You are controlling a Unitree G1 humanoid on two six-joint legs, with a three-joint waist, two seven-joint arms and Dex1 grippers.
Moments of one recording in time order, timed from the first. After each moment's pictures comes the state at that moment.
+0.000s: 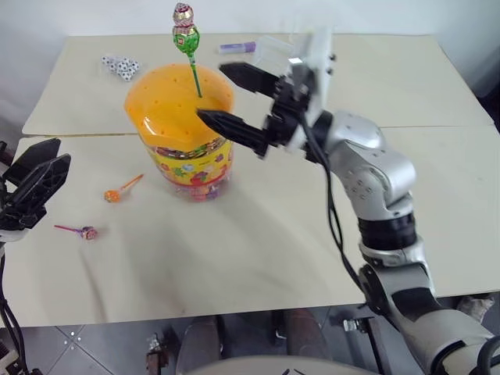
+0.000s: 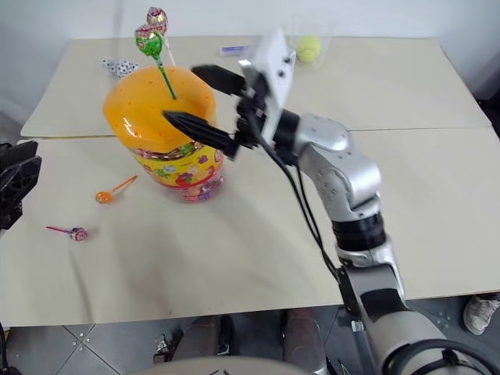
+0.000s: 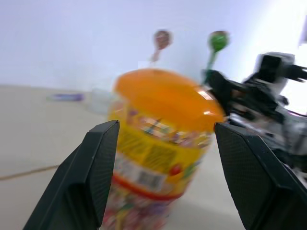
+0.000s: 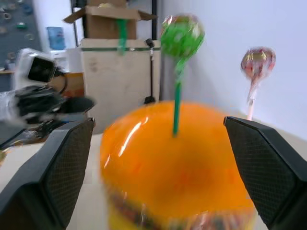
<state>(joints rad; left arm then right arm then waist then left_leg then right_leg) -0.06 0.72 0.84 -0.19 -1.08 0.70 -0.96 -0.96 -0.18 0.12 -0.04 0.55 0.49 0.70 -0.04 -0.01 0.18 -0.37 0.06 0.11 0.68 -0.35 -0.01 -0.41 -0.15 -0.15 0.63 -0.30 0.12</state>
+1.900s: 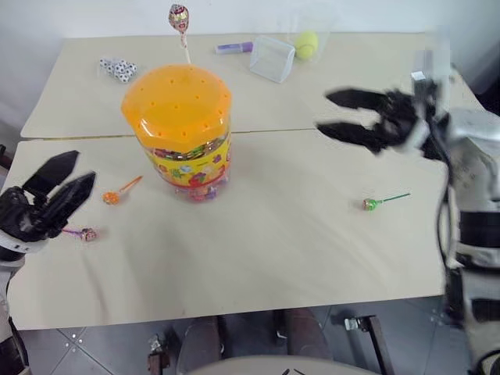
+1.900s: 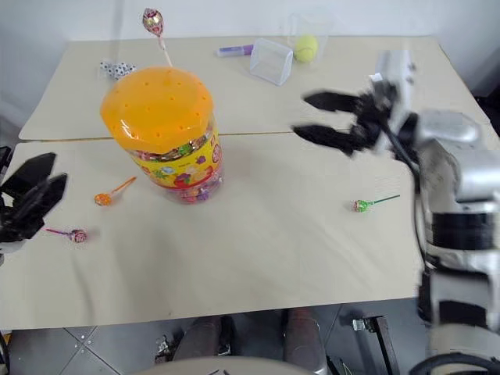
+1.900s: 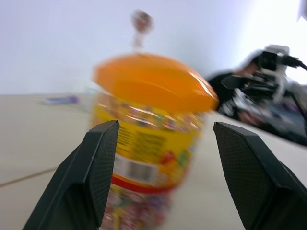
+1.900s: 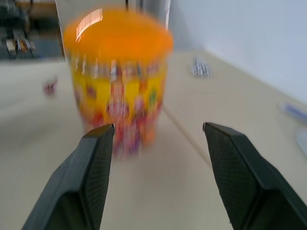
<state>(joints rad) 0.01 0.65 0.76 -0.22 -1.05 0.47 -0.91 -0.91 -0.59 -0.03 0.08 0.59 0.52 1.09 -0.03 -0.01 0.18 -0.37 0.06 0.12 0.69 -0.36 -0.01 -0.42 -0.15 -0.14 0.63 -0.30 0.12</state>
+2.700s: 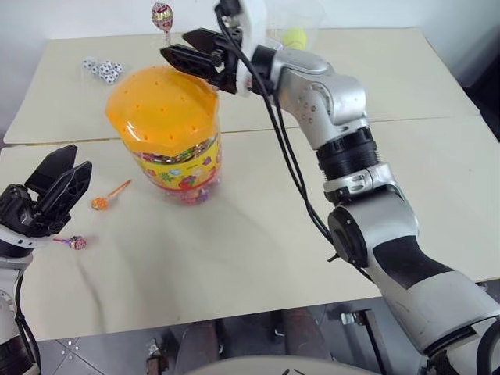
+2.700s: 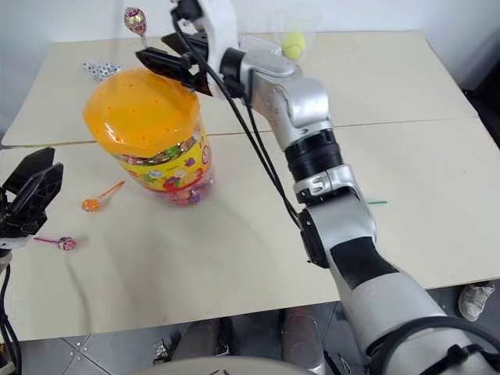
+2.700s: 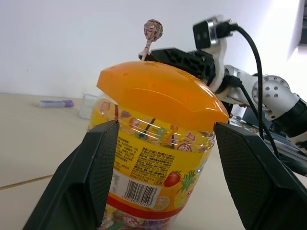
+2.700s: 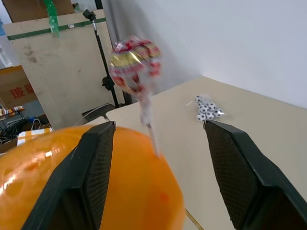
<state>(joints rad) 0.00 0.63 0.73 -0.24 -1.10 0.49 -0.86 -1.43 -0.03 0.03 0.69 0.39 0.48 0.70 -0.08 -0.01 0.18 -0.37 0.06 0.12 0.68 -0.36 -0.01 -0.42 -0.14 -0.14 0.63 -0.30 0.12</state>
